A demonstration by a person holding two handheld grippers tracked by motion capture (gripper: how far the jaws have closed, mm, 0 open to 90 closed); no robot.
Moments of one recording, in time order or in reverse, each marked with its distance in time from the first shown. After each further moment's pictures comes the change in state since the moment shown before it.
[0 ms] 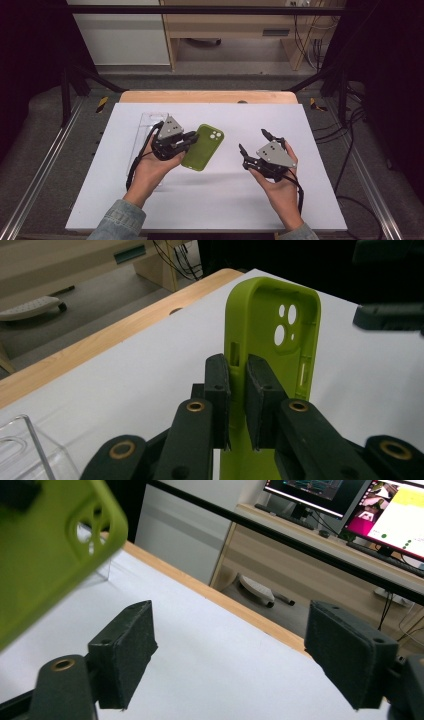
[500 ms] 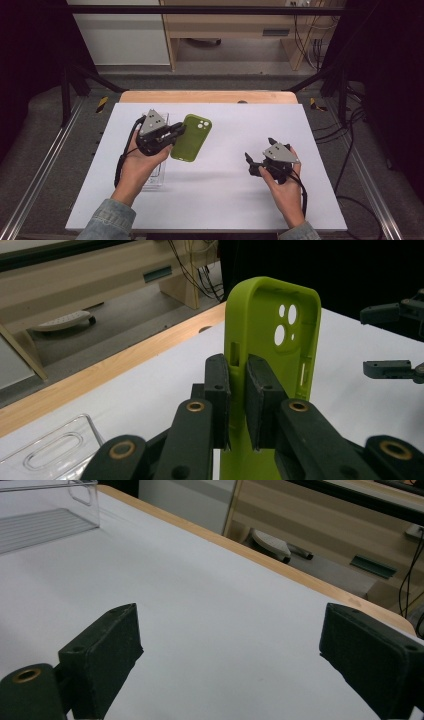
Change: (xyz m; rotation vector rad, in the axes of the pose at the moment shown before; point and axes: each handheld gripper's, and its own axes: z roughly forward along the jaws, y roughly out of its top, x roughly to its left) left arm 0.022 0.004 -0.029 -0.074 0.074 -0.025; right arm -0.019 -0.044 0.010 0.146 0.036 0.093
